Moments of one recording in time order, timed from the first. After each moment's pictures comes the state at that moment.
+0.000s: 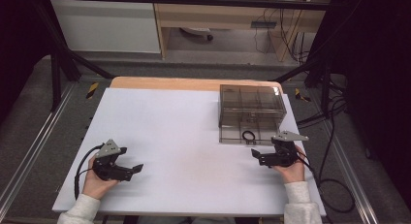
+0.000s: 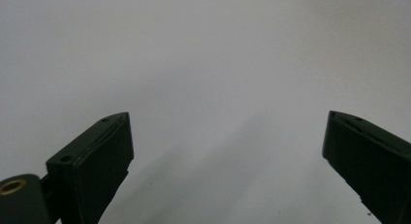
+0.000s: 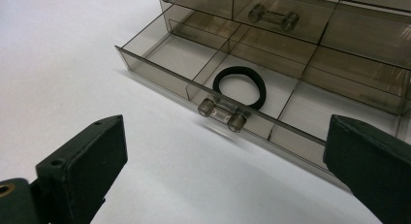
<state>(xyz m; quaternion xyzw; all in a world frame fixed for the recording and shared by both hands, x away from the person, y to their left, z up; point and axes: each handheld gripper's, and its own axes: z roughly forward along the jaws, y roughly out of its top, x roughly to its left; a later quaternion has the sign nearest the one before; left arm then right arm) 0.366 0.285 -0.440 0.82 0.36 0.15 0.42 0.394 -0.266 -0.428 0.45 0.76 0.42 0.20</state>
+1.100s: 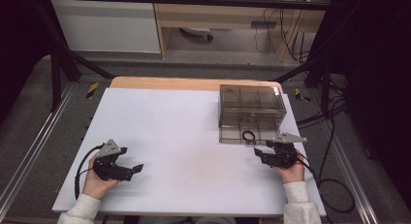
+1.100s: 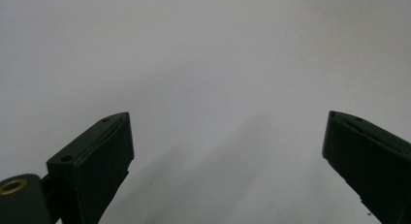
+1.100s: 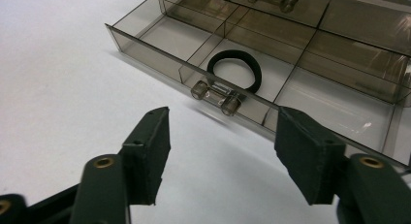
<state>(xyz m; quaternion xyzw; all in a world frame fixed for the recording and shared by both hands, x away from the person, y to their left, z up) 0.367 0.285 -0.441 0.82 0.36 0.15 0.42 0.393 -0.267 -0.434 0.44 0.78 0.40 0.20</state>
